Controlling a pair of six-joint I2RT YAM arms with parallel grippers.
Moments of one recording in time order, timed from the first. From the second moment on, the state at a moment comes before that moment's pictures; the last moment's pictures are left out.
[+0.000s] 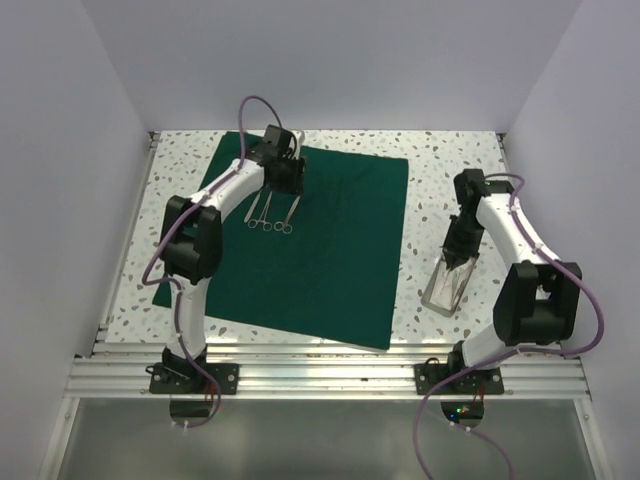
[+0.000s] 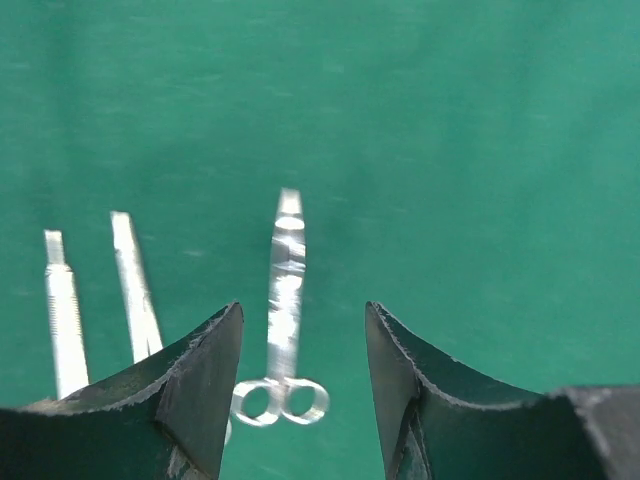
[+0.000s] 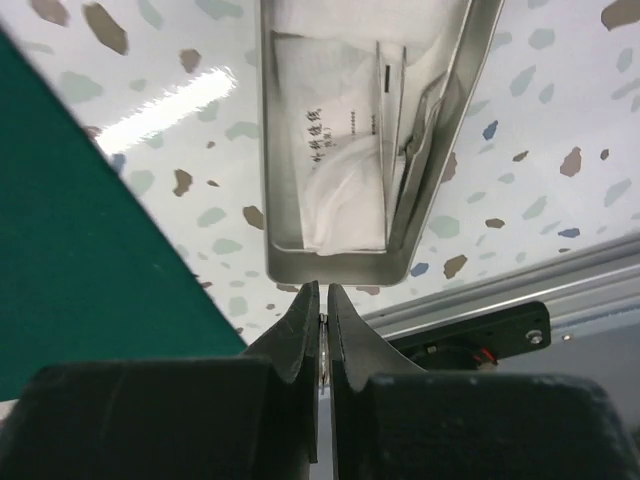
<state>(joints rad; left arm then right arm) -0.38 2.11 1.76 -0.55 0.08 -0.19 0.00 1.55 1.25 -1.18 0.09 0.45</state>
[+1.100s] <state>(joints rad) -0.23 2.27 1.84 -0.60 -0.15 -0.04 -0.04 1.64 1.26 -1.18 0.08 0.36</state>
